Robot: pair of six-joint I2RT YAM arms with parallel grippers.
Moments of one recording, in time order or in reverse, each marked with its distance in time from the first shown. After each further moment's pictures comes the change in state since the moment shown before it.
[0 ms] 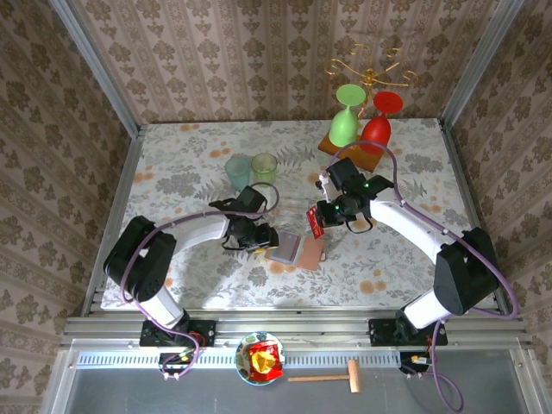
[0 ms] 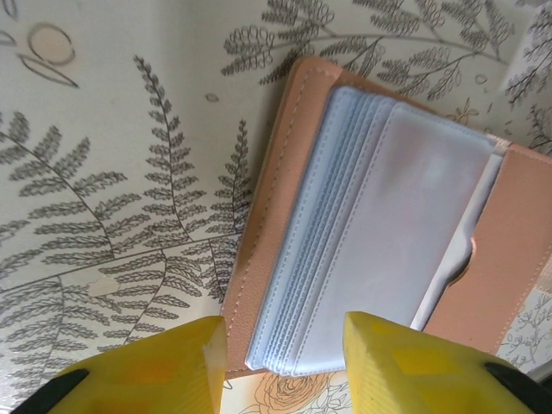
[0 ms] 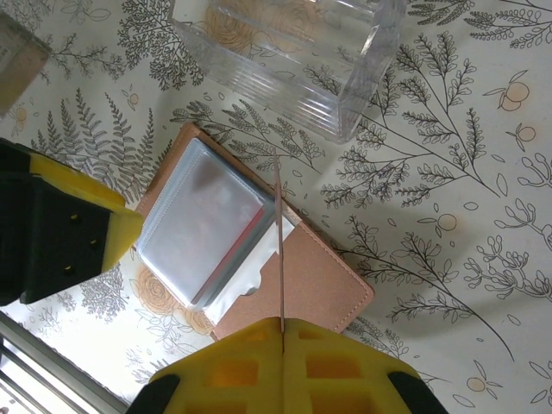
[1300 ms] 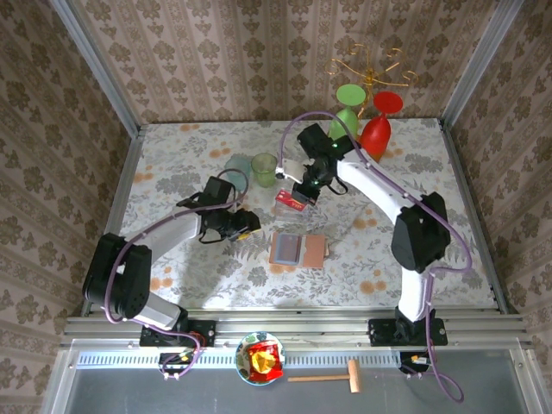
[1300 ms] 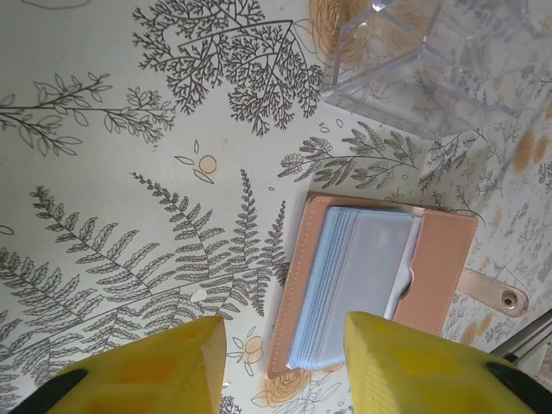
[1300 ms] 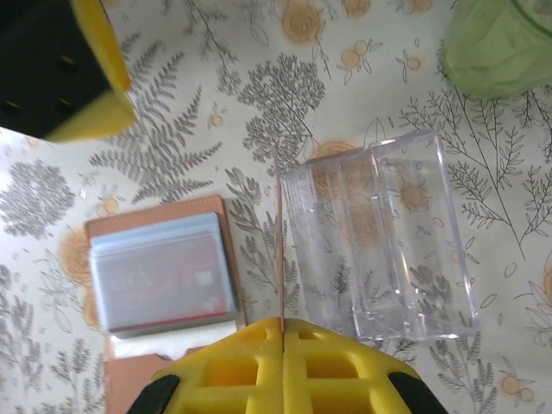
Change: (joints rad) left arm 0.233 -0.167 -0.065 0.037 0.106 0.035; right arm 0.032 0.427 0.625 -0.294 -0.061 -0.921
